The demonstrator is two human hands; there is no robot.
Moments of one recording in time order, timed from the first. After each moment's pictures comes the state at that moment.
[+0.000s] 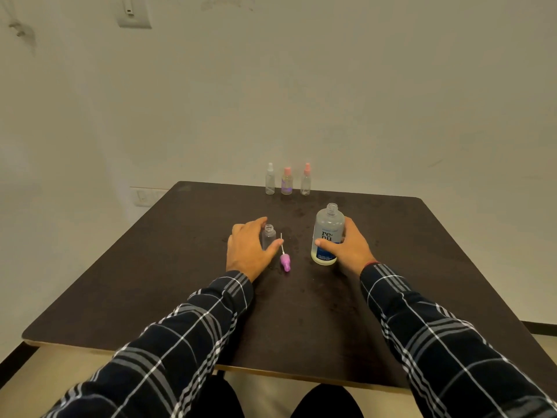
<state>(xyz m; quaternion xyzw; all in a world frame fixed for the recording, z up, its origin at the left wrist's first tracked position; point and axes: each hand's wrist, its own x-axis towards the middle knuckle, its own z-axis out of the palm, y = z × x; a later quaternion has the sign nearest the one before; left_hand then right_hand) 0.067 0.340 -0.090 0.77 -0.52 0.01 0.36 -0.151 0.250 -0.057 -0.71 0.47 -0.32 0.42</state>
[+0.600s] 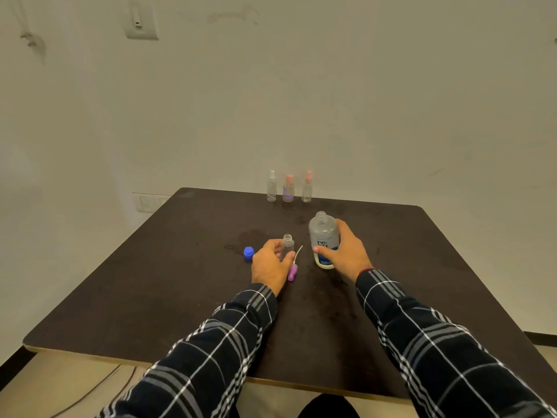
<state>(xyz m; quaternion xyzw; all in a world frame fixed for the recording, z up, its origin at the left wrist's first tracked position) 0.023 0.329 -0.102 0.74 -0.43 -0.19 0.49 -0.143 0.251 -0.053 -0.76 0.45 -0.31 0.36</state>
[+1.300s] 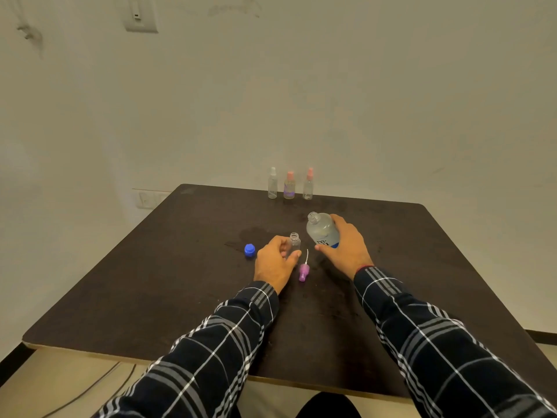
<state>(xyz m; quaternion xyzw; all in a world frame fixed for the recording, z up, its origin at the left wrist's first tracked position) 0.022 0.326 -0.104 0.72 -0.45 -0.19 0.49 -0.136 0.240 -0.057 -0.80 0.48 -0.27 0.23</state>
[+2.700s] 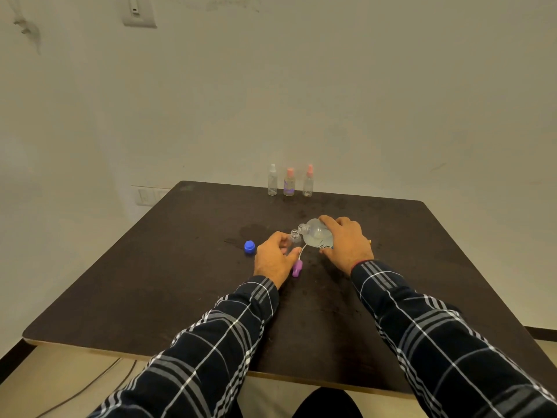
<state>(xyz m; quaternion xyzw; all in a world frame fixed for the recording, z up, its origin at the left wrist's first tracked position) 0.021 0.325 -0.099 0.73 -0.44 -0.20 0.49 -0.136 0.249 -0.044 -0.86 0.49 -0.14 0.07</state>
